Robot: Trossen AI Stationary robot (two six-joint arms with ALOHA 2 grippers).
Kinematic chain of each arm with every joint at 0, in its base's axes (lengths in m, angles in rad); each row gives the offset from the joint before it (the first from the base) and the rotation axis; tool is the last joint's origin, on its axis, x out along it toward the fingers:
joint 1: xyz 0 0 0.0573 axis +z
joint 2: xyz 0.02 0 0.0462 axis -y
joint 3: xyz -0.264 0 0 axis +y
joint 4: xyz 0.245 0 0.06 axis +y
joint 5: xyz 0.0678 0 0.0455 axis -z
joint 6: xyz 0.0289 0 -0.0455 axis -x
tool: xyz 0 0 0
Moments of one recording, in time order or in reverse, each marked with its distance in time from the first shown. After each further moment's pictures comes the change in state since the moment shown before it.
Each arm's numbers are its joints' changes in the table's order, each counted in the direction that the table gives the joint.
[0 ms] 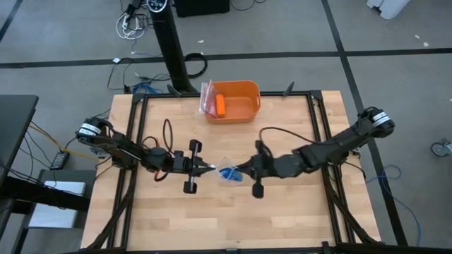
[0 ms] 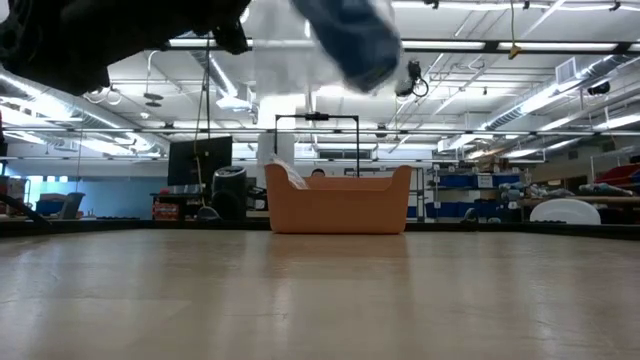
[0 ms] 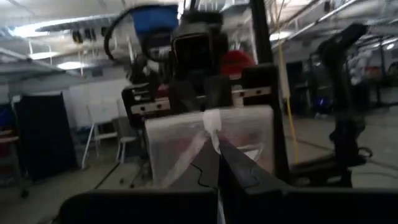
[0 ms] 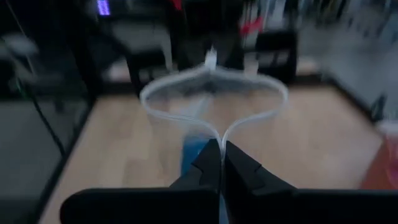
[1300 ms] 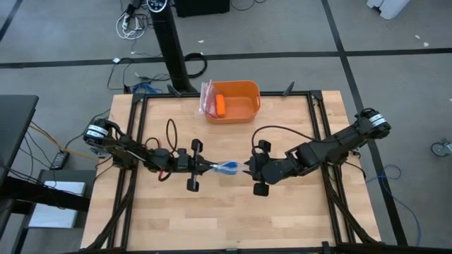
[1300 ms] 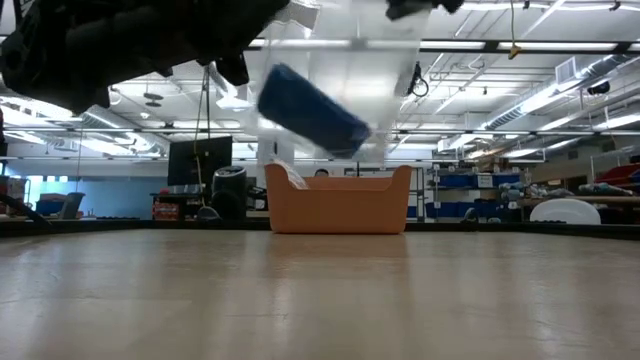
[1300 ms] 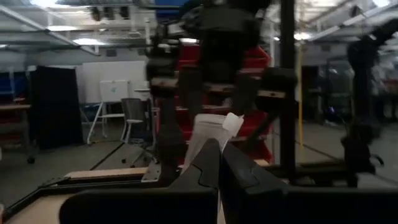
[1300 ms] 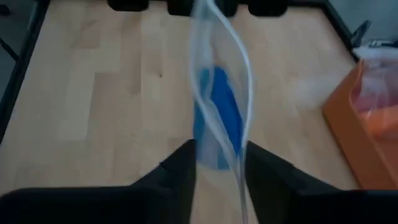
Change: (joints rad) left arm 0.020 -0.085 0.022 -0.076 -0.056 0.115; right arm 0.008 -0.062 -0.224 0.610 0.008 -0.129
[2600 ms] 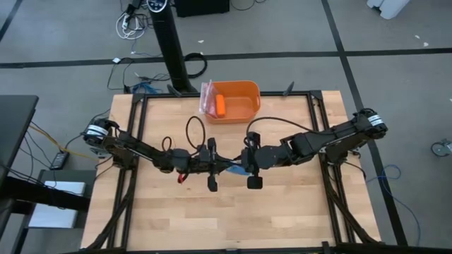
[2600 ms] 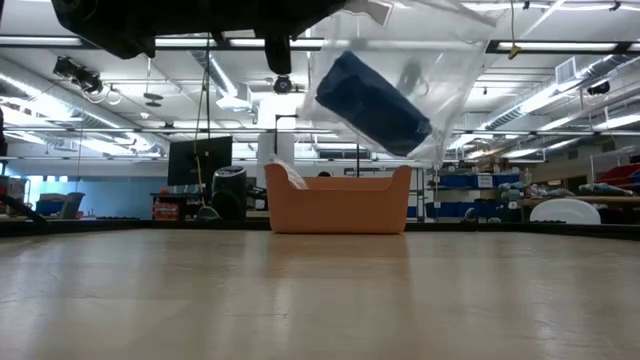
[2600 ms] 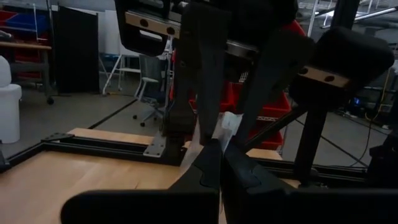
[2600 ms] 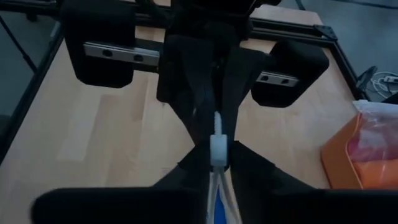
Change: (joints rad) left arm 0.000 0.001 -0.321 0.488 -0.121 0.179; right arm -0.100 -0.042 -0.113 -0.050 -0.133 0.205
